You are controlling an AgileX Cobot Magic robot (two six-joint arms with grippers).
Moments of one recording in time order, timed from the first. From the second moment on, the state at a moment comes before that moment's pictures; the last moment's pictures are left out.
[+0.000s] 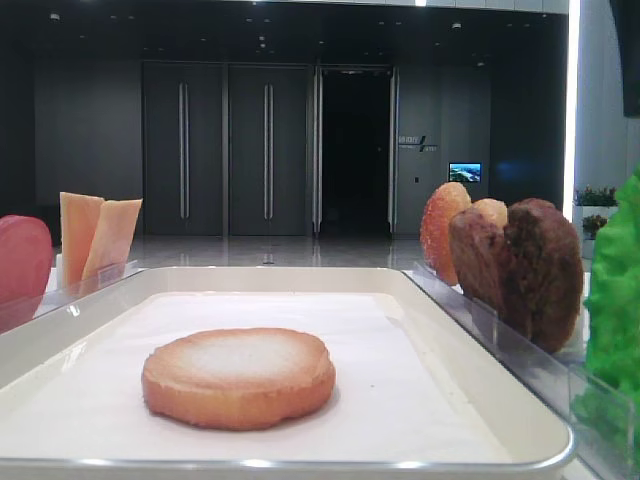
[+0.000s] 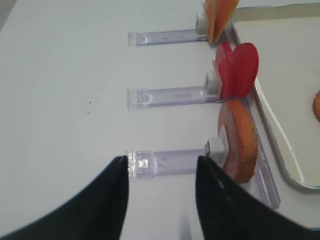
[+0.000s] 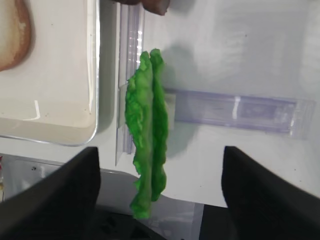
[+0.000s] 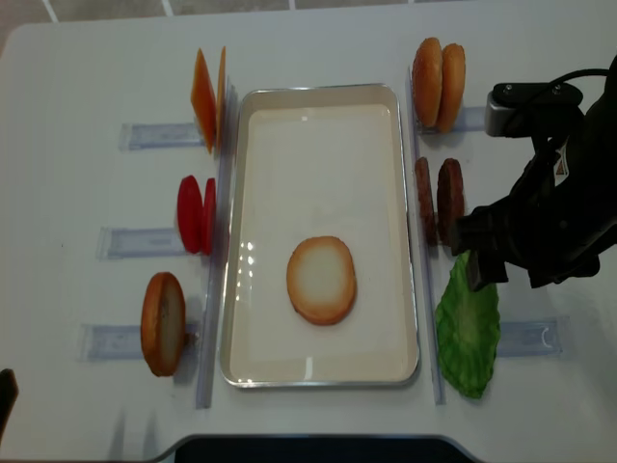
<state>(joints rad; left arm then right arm) -0.02 -0.02 -0.47 0.05 1.11 0.02 0.53 1.33 -0.96 0.14 1.17 0.35</state>
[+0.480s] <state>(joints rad) -0.02 -0.02 -0.47 0.06 1.11 0.02 0.53 1.39 -0.95 0.14 1.15 0.35</state>
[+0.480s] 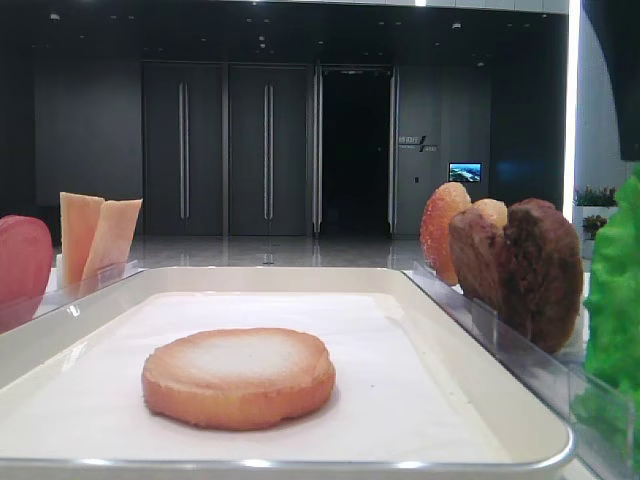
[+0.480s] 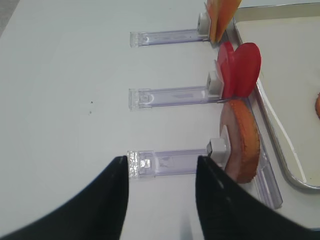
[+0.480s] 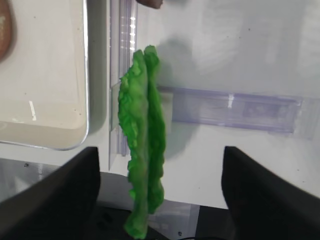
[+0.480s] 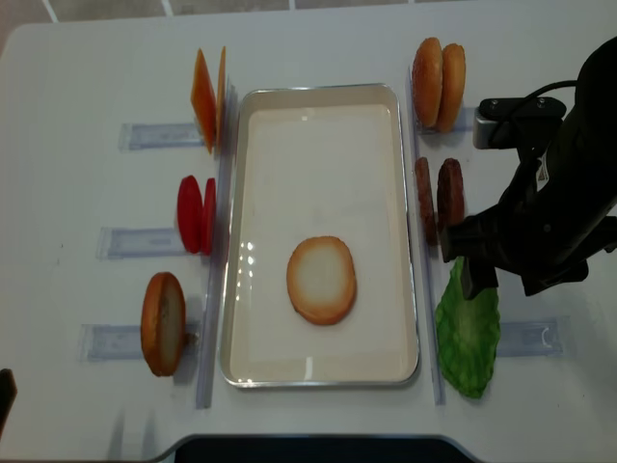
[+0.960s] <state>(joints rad) -0.02 -0.02 -0.47 0.06 1.11 0.02 0.53 1.39 -0.93 0.15 1.15 0.35</state>
